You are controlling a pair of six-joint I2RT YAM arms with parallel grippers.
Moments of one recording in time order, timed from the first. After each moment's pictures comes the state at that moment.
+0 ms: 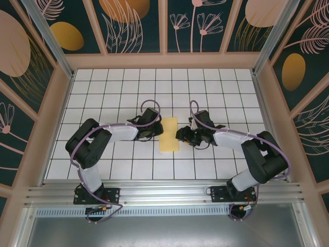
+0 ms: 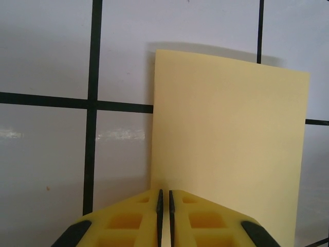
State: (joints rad) left arm -0.69 1.83 0.95 -0.04 0.04 -0.87; right arm 0.54 1.51 0.66 -0.10 -0.47 0.81
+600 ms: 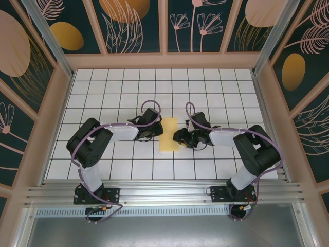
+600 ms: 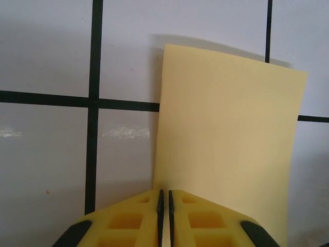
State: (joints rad) left arm -0.69 1.84 0.95 -0.04 0.05 -0.86; right arm 0.56 1.61 0.66 -0.01 -0.52 0.86
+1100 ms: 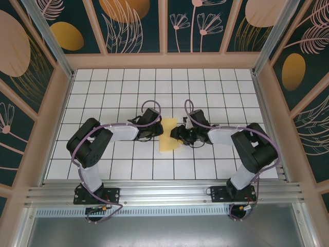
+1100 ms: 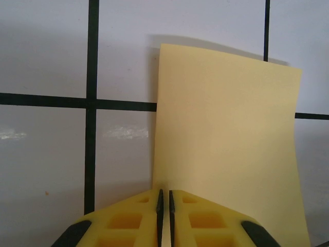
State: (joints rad) left arm -0.69 1.84 0.95 -0.04 0.05 -0.84; right arm 0.55 1.66 0.70 0.07 -0.58 0.89
